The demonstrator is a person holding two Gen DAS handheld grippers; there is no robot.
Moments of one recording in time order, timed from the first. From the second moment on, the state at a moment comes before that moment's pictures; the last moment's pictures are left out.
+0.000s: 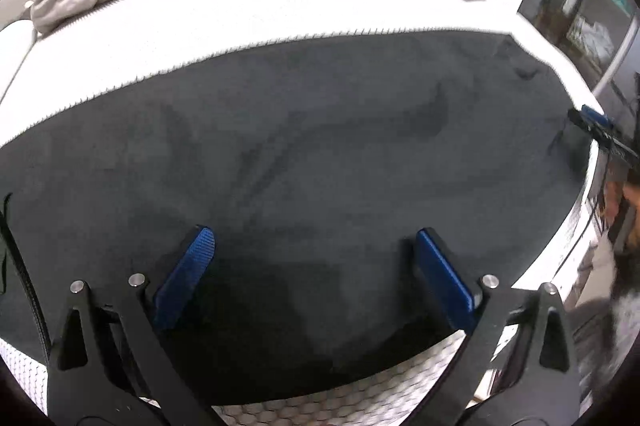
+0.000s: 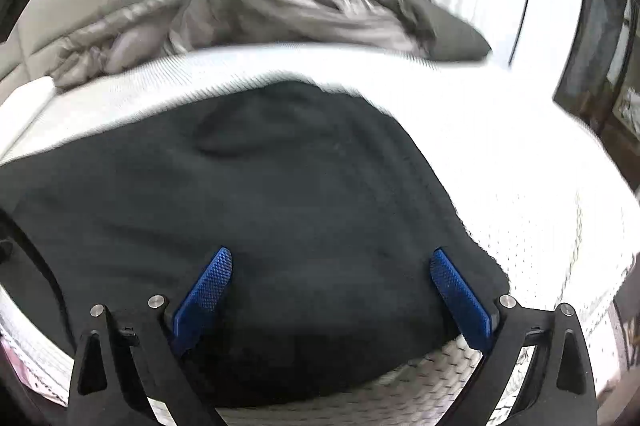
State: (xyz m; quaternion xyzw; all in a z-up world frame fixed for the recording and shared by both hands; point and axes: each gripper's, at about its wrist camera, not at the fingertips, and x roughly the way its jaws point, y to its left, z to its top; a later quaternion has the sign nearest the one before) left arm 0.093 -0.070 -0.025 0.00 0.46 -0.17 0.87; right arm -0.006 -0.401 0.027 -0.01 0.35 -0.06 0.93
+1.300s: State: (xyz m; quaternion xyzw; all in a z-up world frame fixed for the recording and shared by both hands) left arm 0.183 -0.060 -0.048 0.04 0.49 -0.15 0.86; right arm 0.137 -0.333 -0.033 -0.13 0.46 -0.05 0.88
